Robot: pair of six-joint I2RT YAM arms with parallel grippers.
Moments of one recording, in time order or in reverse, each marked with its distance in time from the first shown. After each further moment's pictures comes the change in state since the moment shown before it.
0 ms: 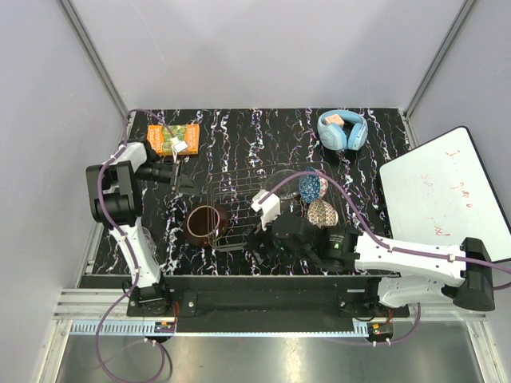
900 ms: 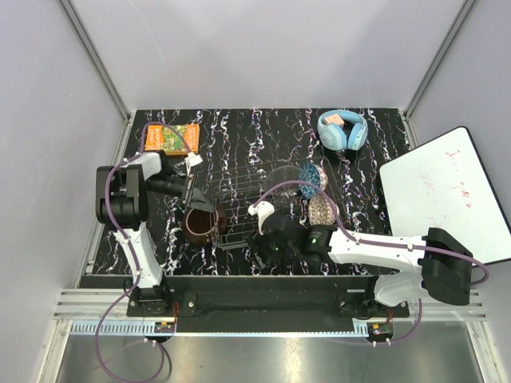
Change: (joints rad) left arm -0.110 -0.042 -0.181 -0.040 0.058 0.037; right arm -0.090 0.176 -0.129 0.042 -0.195 0.129
